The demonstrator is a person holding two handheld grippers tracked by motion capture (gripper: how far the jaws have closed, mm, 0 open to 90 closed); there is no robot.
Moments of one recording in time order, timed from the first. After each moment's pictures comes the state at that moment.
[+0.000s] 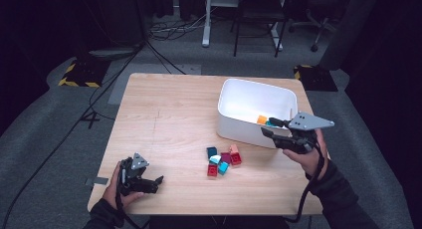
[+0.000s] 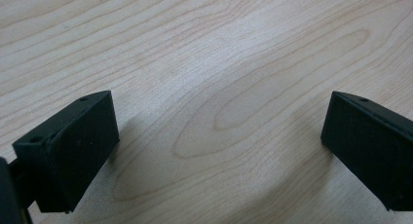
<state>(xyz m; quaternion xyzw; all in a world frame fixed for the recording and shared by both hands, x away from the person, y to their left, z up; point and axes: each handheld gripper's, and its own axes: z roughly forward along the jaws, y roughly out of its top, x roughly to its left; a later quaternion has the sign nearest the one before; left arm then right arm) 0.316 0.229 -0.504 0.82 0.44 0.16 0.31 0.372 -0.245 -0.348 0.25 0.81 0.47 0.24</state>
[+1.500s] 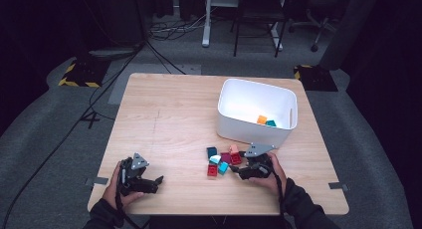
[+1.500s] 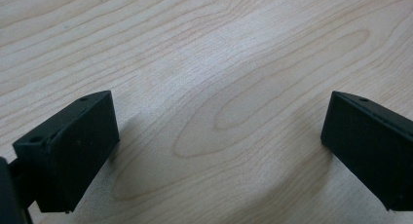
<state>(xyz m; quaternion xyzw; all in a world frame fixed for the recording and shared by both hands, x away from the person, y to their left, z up) 0.316 0.229 -0.504 0.82 0.45 0.16 0.31 0.382 -0.180 -0.503 0.25 0.87 0.40 0.12</state>
